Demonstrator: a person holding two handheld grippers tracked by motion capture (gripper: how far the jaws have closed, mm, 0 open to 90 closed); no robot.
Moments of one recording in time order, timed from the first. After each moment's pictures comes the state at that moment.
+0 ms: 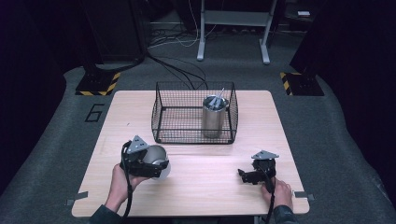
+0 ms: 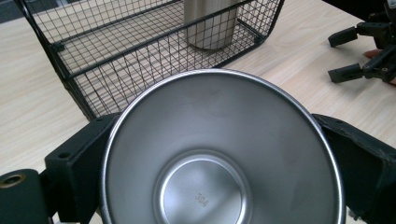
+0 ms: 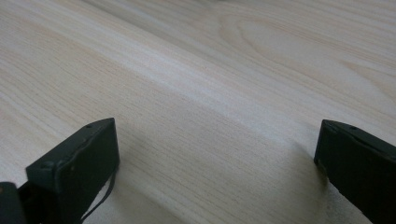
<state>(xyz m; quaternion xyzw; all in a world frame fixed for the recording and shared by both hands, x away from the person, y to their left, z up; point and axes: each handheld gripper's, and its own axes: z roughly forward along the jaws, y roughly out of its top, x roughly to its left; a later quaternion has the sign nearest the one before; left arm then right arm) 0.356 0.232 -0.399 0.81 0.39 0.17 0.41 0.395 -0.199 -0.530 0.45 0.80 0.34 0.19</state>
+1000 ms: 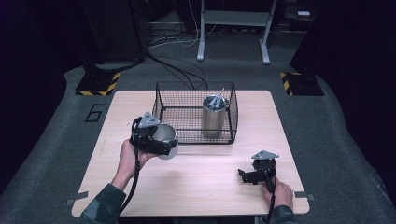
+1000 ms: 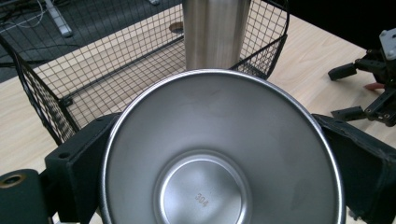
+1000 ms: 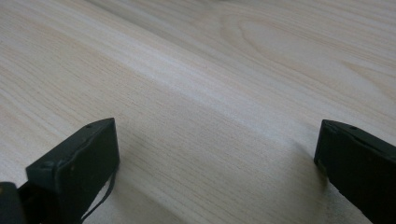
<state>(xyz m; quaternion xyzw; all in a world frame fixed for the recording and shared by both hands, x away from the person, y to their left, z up) 0.402 0.206 -0.351 0.81 0.36 0.19 0.42 0.395 -0.199 -0.530 0.45 0.80 0.34 0.19</state>
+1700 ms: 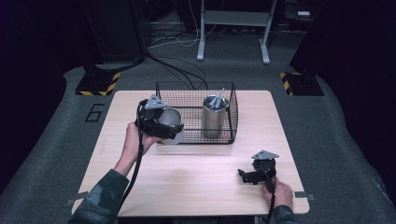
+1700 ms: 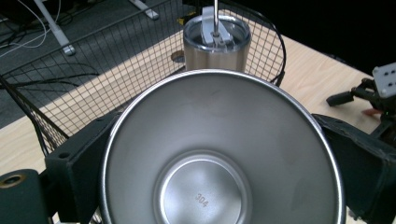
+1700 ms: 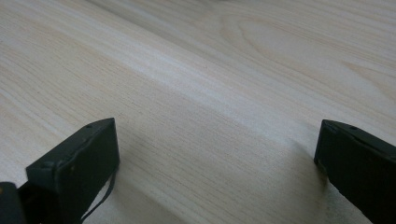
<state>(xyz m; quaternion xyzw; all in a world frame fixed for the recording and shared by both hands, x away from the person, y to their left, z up) 0.430 0.189 -0.311 0.81 0.35 0.20 0.42 0.395 -0.199 -0.530 0.45 0.80 0.34 0.19</state>
